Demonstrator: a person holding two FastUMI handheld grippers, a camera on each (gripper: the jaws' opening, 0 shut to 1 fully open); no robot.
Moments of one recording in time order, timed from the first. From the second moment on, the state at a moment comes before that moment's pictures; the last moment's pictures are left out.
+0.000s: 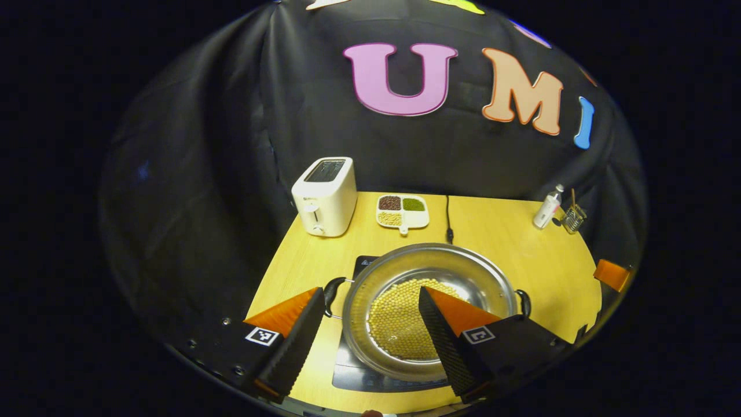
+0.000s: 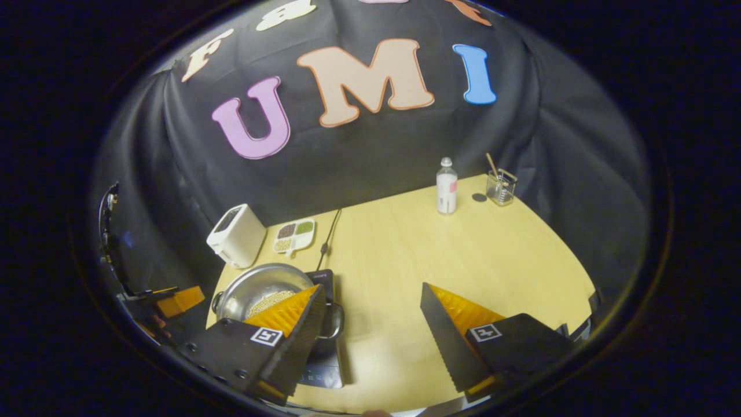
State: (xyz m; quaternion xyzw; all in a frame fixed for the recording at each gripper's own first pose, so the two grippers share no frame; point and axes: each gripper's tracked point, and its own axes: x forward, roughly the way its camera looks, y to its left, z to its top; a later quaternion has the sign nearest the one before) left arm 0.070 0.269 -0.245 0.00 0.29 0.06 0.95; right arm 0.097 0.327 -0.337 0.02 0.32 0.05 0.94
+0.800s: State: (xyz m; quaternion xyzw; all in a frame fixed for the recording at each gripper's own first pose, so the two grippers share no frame) left arm 0.018 0.048 -0.084 0.02 0.08 0.07 0.99; right arm 0.084 0.210 -0.144 0.01 0.15 0.17 0.97
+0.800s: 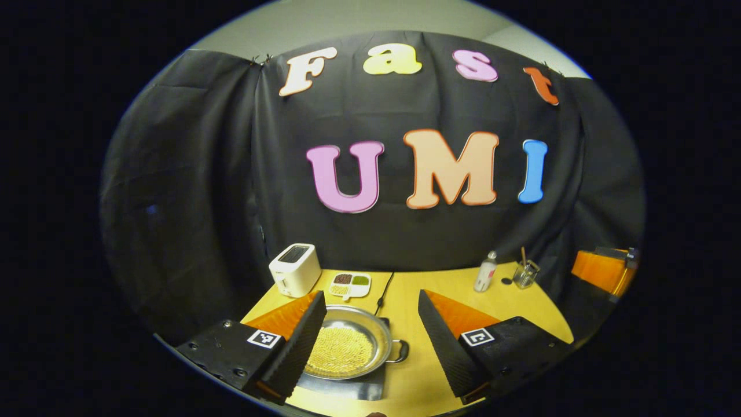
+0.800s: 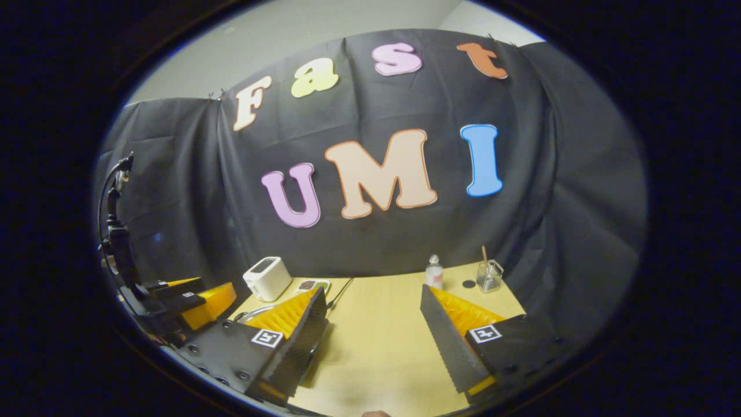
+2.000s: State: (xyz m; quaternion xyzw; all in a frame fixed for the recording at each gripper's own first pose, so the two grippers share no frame) left arm -0.045 -0.043 -0.057 0.05 0.02 0.09 0.99; right arm 0.033 0.102 -0.090 -0.02 0.08 0.18 0.98
